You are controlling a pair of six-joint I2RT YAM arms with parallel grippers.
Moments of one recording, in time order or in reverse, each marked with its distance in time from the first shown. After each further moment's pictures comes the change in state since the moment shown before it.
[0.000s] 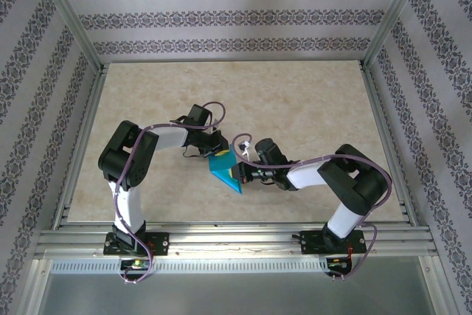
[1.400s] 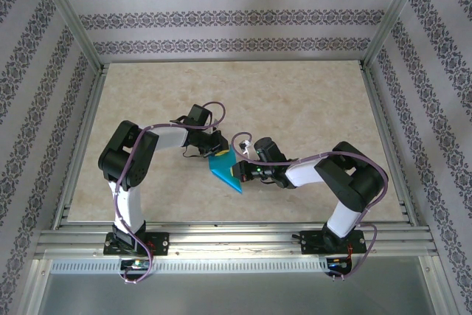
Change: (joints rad) left arm 0.000 0.000 0.000 0.000 0.000 0.000; right arm -0.010 0.033 0.024 -0.033 0.028 -0.003
